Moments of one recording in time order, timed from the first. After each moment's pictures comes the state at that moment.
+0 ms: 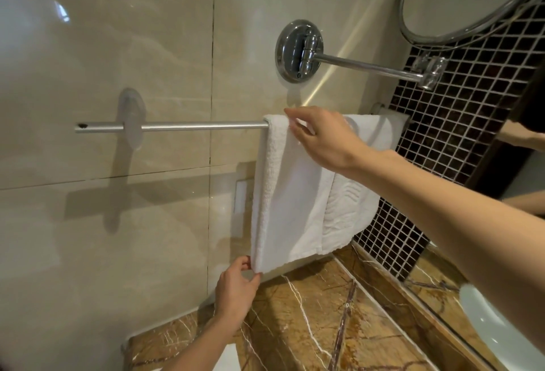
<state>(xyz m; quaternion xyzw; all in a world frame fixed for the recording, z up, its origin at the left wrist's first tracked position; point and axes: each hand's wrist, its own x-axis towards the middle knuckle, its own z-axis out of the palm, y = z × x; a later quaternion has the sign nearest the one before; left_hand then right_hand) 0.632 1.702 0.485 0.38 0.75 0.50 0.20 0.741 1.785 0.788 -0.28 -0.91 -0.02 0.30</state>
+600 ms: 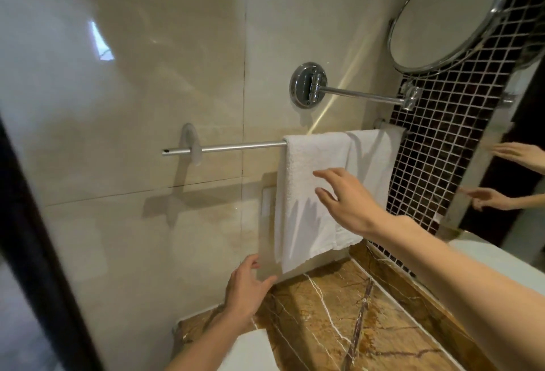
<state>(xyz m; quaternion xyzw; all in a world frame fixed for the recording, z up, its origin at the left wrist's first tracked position) 0.625 1.623 0.537 0.38 0.76 0.48 0.23 0.795 1.714 0.740 -0.34 -0.91 0.05 0.23</state>
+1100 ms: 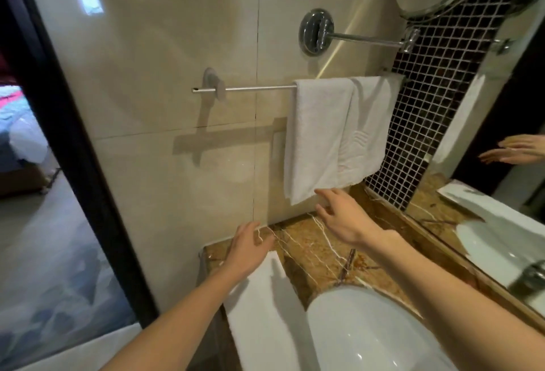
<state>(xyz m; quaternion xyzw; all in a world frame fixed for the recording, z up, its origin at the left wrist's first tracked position) 0.637 1.517 0.527 0.44 0.76 0.40 0.26 0.824 1.605 0.642 -0.42 -0.89 0.13 0.13</state>
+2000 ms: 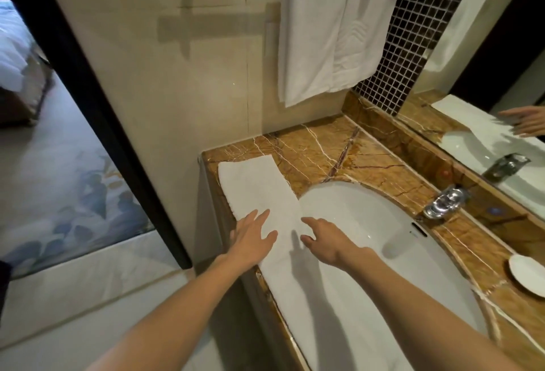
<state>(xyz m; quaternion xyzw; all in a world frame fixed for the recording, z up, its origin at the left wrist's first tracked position) 0.730 1.373 0.416 0.49 0.79 0.19 0.31 0.898 1.447 0.463 -0.47 -0.84 0.27 -0.09</state>
